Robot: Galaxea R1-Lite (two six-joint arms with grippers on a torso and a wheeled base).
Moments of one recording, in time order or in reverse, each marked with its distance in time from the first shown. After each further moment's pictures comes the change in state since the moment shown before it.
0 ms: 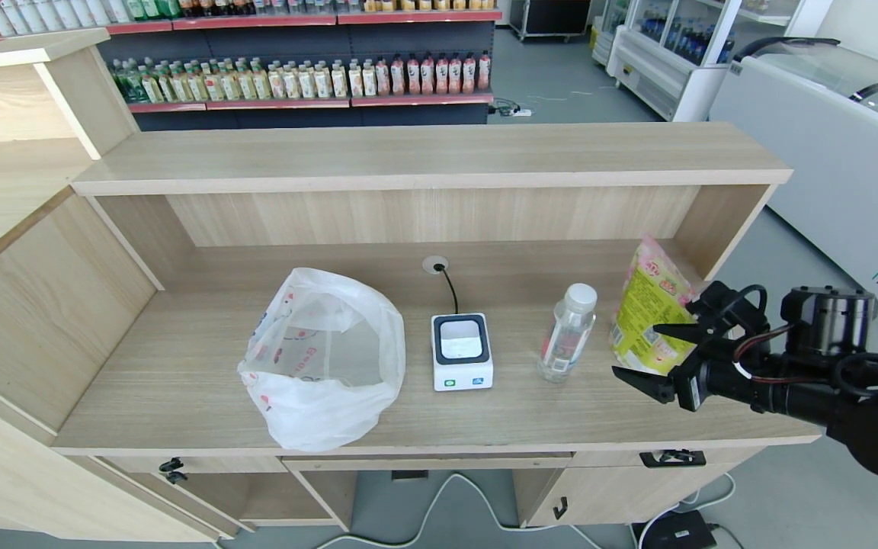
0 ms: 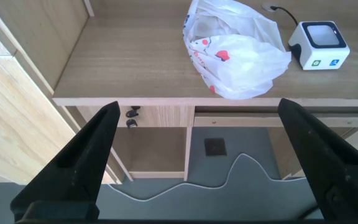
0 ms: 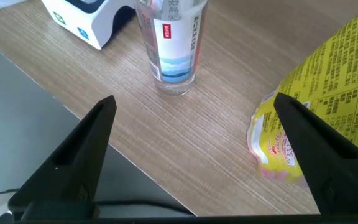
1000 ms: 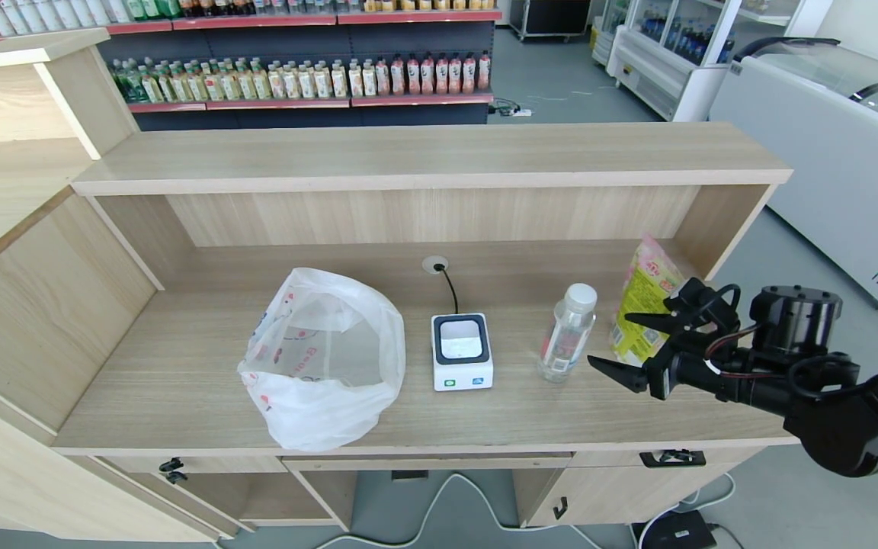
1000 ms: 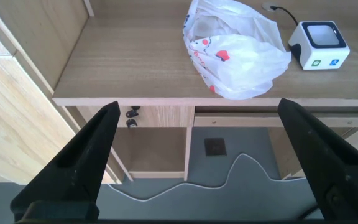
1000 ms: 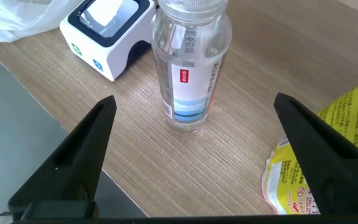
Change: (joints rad) left arm 0.000 0.000 0.000 0.000 0.000 0.000; right arm 0.037 0.120 -0.040 -0.184 0.068 0.035
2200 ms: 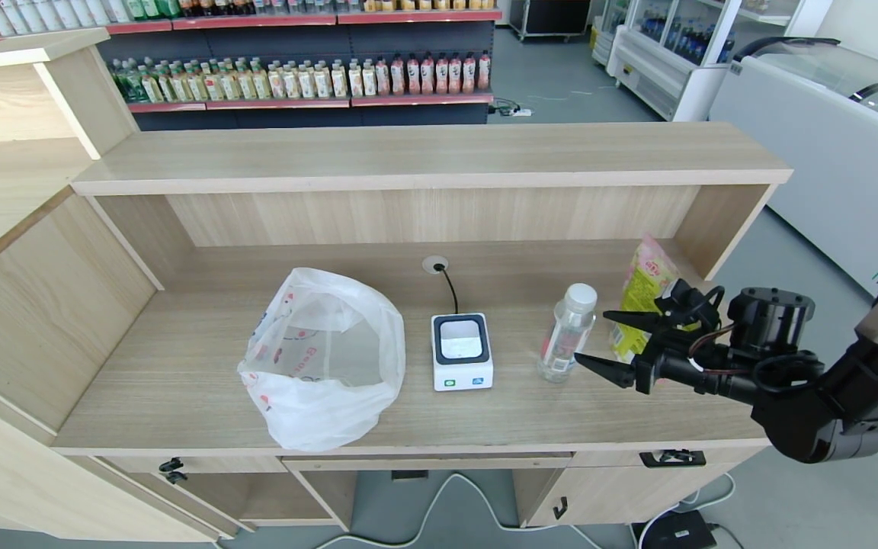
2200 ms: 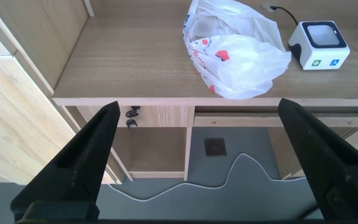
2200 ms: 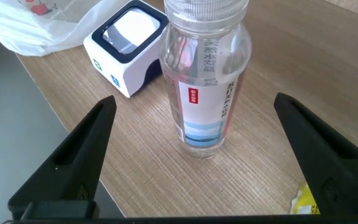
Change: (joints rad) left arm 0.000 0.000 0.000 0.000 0.000 0.000; right arm -0.019 0.139 -0.091 -0.108 0.179 0.060
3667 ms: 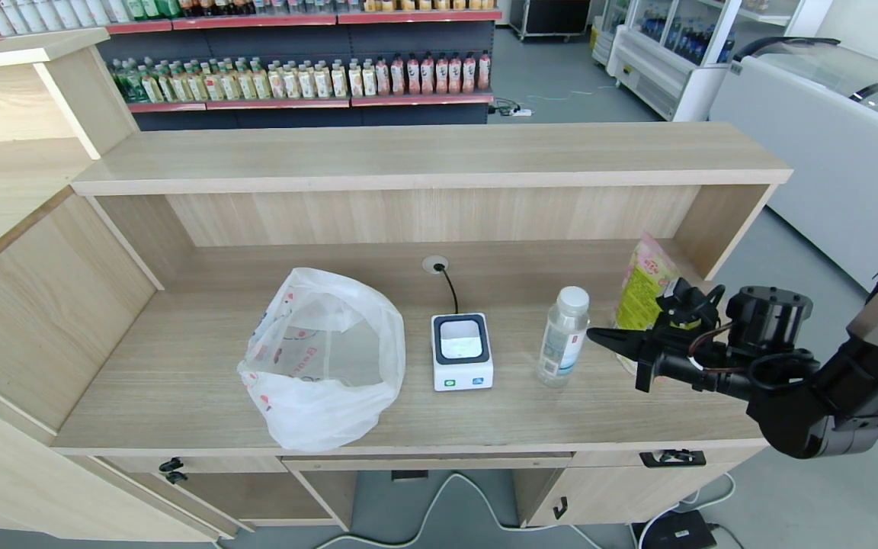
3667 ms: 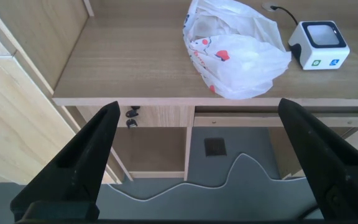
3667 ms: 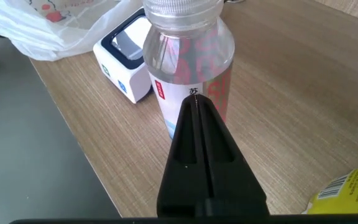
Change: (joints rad) left arm 0.000 0.000 0.000 0.000 -0.001 0.000; right arm -0.011 0.023 -0.022 -0.021 0.067 0.020
